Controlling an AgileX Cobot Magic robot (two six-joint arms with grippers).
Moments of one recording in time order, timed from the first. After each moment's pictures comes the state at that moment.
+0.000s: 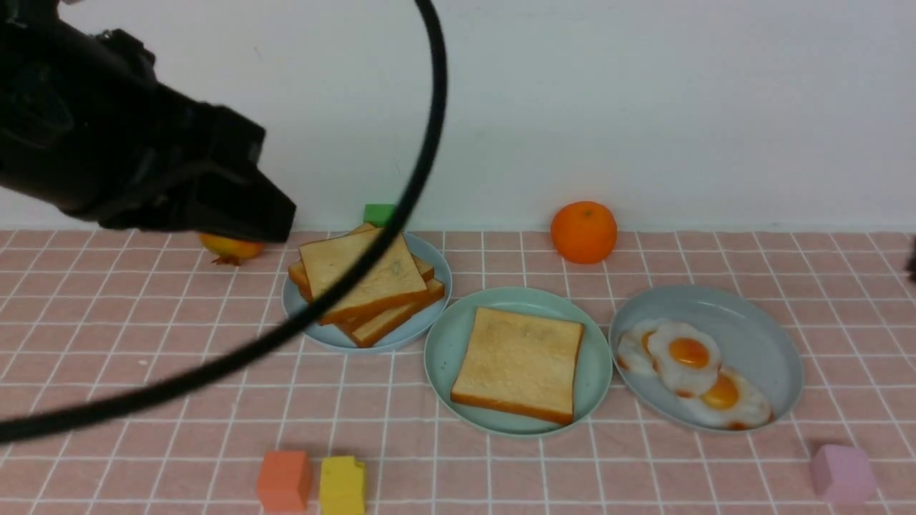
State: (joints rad) right arm 0.10 1.04 -0.82 -0.08 0.51 0.34; left arm -0.35 1.20 -1.39 -0.40 1.11 0.02
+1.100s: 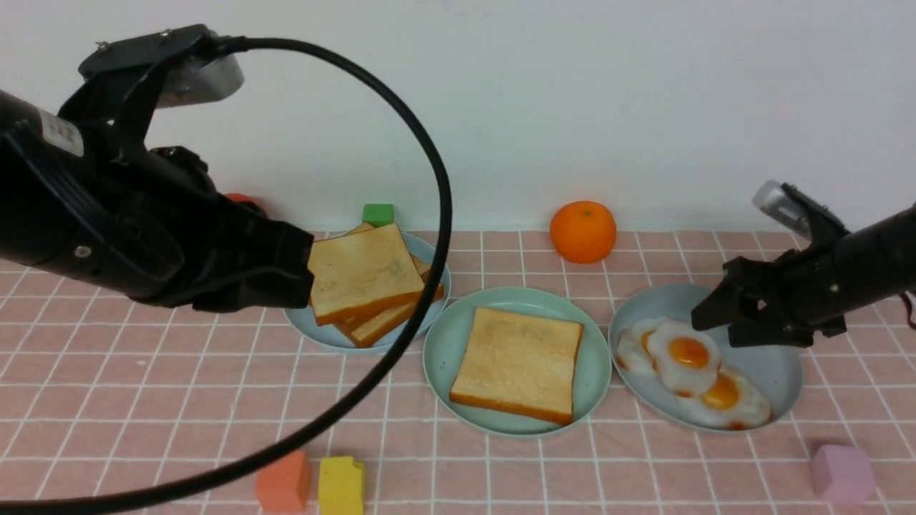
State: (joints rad) right arm -0.15 2.03 -1.31 0.91 0.80 -0.74; left arm -0.37 1.20 -1.18 -0.35 0.90 -0.02
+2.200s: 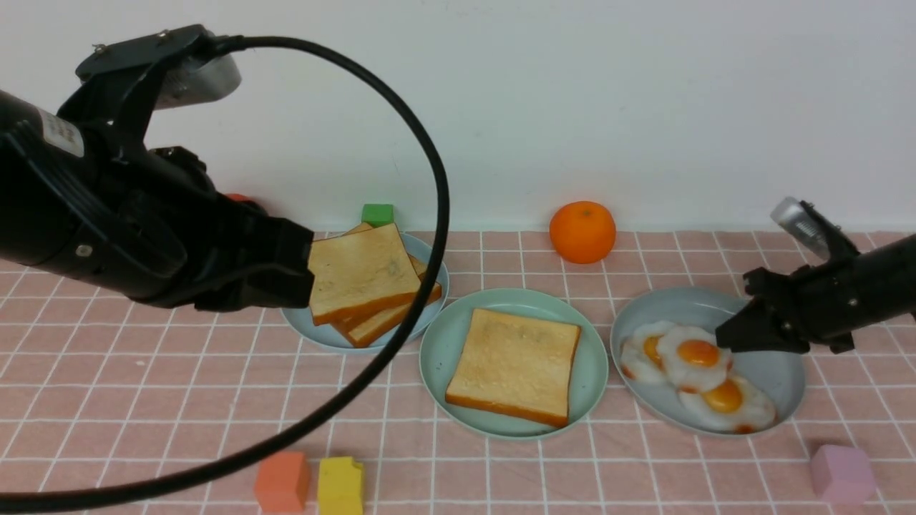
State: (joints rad) right arm -0.23 2.07 -1.31 1.01 0.89 -0.84; left arm -0.37 1.20 -1.18 -0.34 0.89 -0.04
